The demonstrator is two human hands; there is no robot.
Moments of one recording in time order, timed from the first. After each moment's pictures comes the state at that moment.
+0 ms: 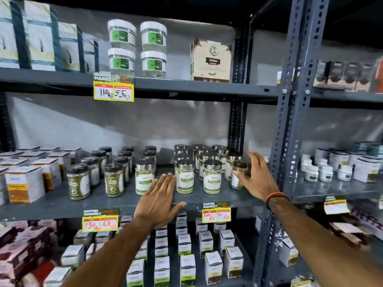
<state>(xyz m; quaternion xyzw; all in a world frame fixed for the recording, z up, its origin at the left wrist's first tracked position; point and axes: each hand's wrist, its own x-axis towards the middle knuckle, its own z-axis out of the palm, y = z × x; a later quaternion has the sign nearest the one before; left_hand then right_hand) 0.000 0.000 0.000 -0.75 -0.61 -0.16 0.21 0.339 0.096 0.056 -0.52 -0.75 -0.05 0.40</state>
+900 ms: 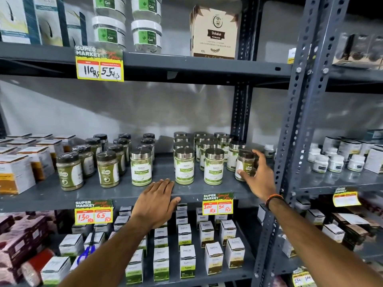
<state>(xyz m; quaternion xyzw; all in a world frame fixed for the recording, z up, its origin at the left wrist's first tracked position) -0.007 0.024 -0.040 -0.74 -0.63 -0.15 0.20 0.333 0.122 0.015 -0.50 -0.67 0.11 0.53</state>
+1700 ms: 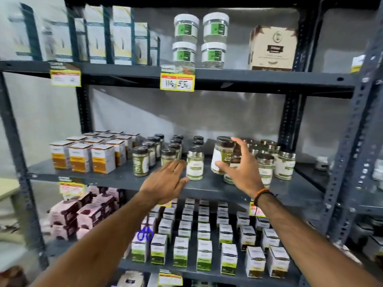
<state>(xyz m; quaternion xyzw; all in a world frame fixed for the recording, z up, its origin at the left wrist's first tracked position) -0.110 -0.075 0.034 -0.72 -0.62 -0.22 0.19 0.144 0.024 0.067 -0.31 -0.77 0.14 0.54</state>
